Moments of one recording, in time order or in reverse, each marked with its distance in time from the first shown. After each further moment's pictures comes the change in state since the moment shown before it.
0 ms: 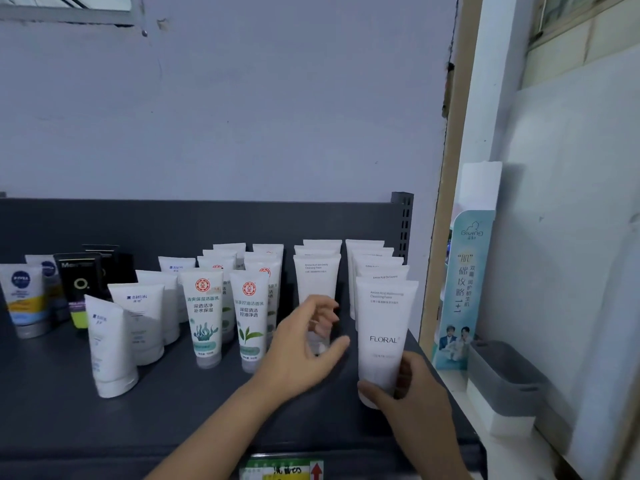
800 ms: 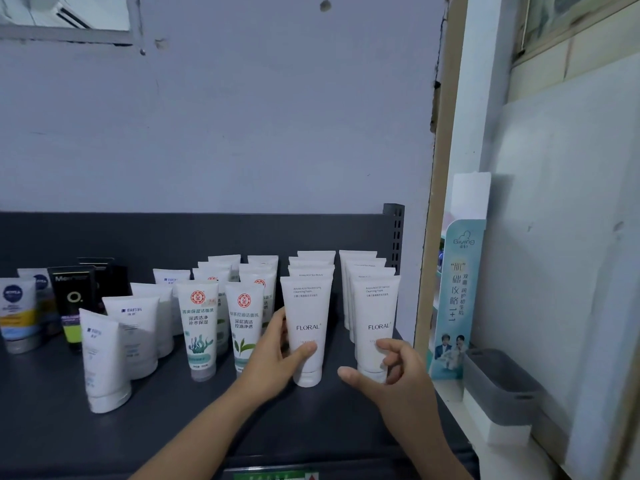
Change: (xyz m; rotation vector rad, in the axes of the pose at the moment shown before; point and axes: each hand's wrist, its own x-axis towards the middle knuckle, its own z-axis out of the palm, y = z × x) left_hand 0.000 -0.036 -0.012 -0.240 -0.062 -0.276; right_hand 0.011 -0.023 0.002 0.190 0.093 -0.110
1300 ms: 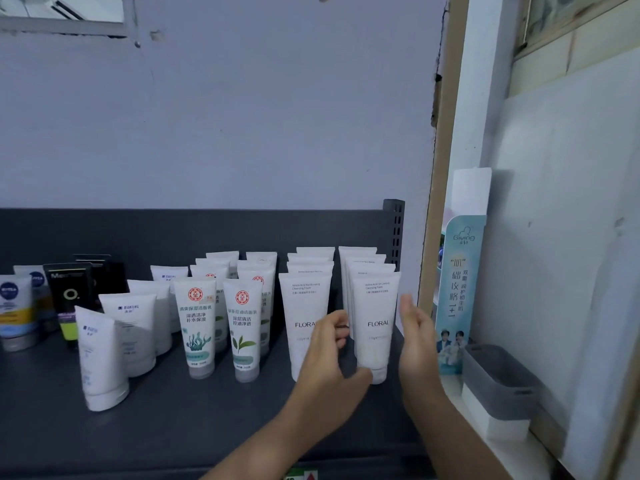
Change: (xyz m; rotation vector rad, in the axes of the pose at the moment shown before) left_hand -0.034 0.056 0.065 0.075 0.003 0.109; right_hand 0.034 -0.026 -0.002 0.421 0.111 0.175
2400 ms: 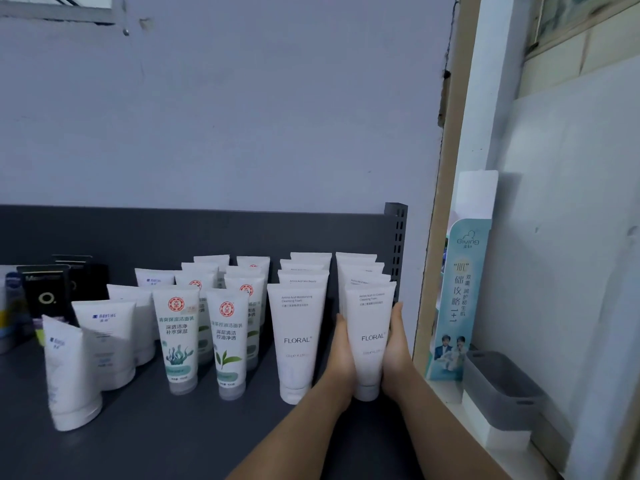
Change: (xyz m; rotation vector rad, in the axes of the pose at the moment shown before) left_hand 0.094 -0.042 0.068 -0.899 0.126 -0.712; right_hand 0.094 0.069 0.015 0.490 -0.272 0.378
